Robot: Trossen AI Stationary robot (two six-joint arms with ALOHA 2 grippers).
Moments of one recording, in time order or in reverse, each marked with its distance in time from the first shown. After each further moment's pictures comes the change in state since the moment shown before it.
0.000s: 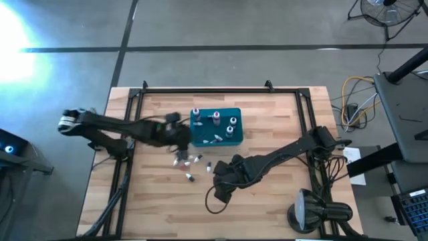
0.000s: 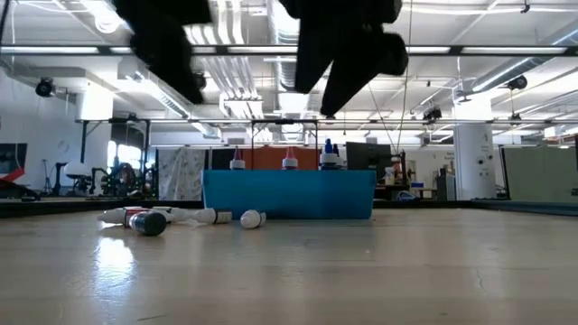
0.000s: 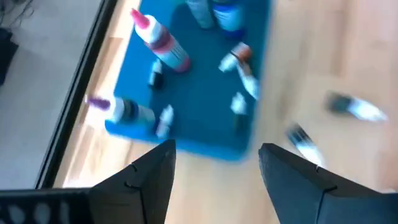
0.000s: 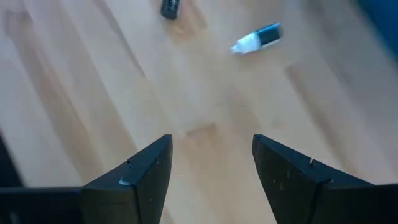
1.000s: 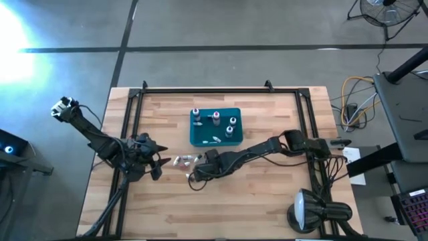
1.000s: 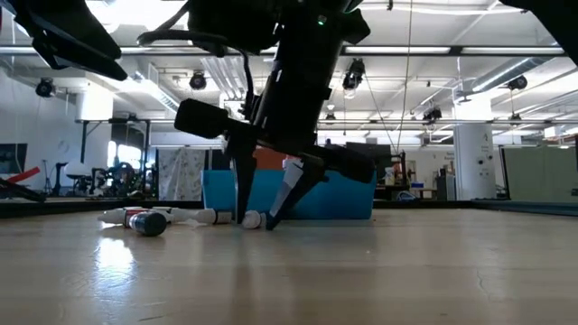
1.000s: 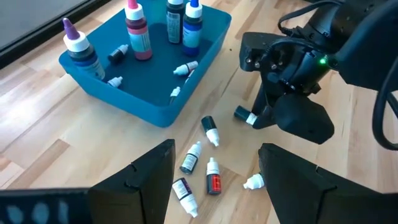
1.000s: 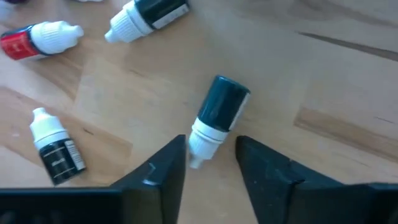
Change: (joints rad) left arm -0.559 -0.385 -0.289 -0.023 -0.303 -0.801; right arm -0.168 0.385 0.105 0.153 0.041 0.584
